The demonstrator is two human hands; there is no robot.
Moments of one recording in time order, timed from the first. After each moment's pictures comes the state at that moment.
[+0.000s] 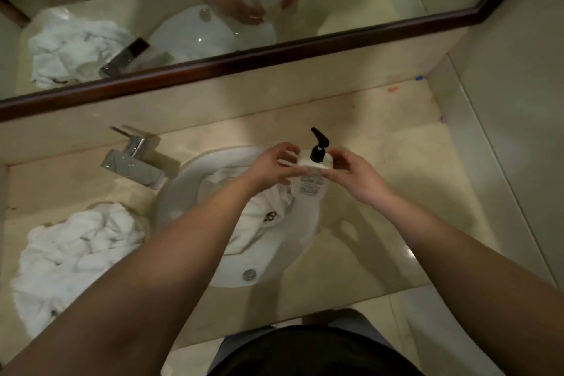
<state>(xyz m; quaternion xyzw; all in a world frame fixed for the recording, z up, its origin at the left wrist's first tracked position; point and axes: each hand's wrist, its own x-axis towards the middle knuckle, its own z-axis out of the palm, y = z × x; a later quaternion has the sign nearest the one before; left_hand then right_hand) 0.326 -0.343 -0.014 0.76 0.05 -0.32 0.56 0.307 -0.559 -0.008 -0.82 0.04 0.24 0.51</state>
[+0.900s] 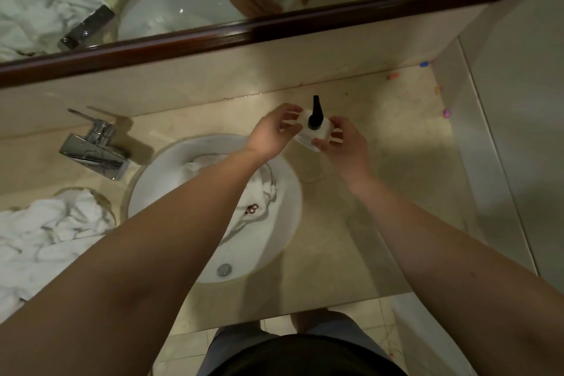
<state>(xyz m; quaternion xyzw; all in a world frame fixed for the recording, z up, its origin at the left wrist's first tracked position) 0.384 -0.395 -0.049 0.84 0.02 -0.18 0.51 0.353 -0.578 -0.047 -0.84 0.12 0.12 0.51</state>
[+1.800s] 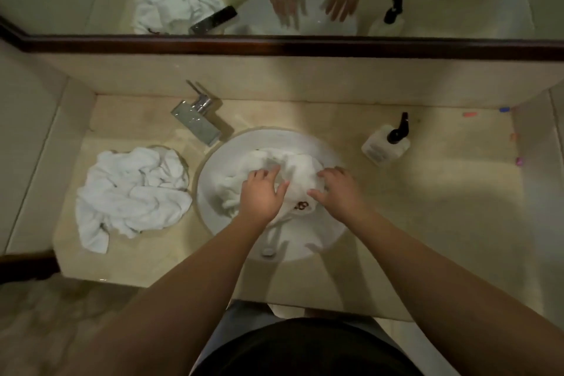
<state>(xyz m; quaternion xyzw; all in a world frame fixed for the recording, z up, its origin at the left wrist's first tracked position) 0.211 -0.284 -0.050 0.95 0.18 -0.15 0.20 0.282 -0.466 -0.058 -0.93 -0.19 0.27 0.18</state>
